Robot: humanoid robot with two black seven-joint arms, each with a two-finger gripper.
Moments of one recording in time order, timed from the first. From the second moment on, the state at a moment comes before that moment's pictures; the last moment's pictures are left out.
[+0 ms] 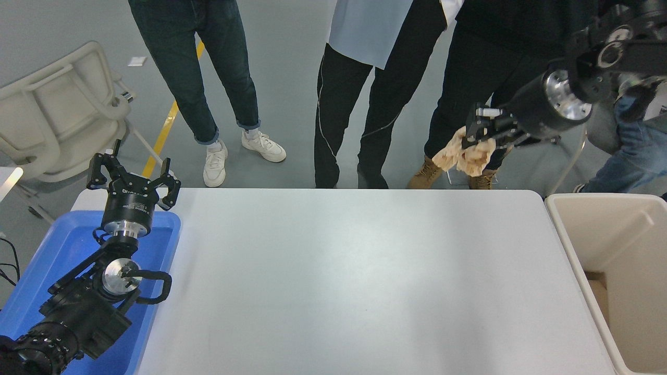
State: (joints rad) left arm -0.62 0.21 -0.90 -0.40 -0.07 -0.54 -0.56; right arm 2.15 -0.53 -1.02 1.22 -0.21 0.64 -0.05
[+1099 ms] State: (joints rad) left arm -0.62 0.21 -0.90 -0.40 -0.07 -0.54 -0.56; right arm 1.46 -0.59 -0.88 0.59 -0.22 0.24 -0.05
